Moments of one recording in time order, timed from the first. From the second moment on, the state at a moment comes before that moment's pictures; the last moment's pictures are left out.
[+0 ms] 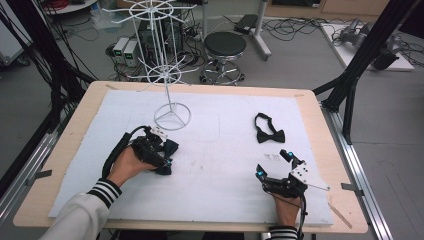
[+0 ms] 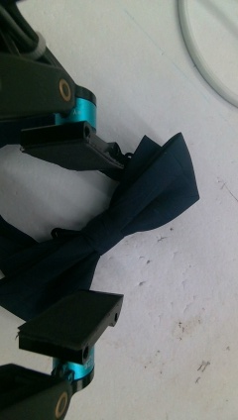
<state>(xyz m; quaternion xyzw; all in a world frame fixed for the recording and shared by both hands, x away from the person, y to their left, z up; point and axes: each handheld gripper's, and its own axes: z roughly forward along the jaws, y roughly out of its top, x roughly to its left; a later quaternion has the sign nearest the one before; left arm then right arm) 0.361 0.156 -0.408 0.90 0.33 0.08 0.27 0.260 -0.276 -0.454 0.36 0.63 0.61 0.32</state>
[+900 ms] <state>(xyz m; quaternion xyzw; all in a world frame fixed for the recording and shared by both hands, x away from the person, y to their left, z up) 0.362 0.147 -0.416 0.89 0.38 0.08 0.24 0.260 -0.276 -0.454 0.36 0.63 0.61 0.32</state>
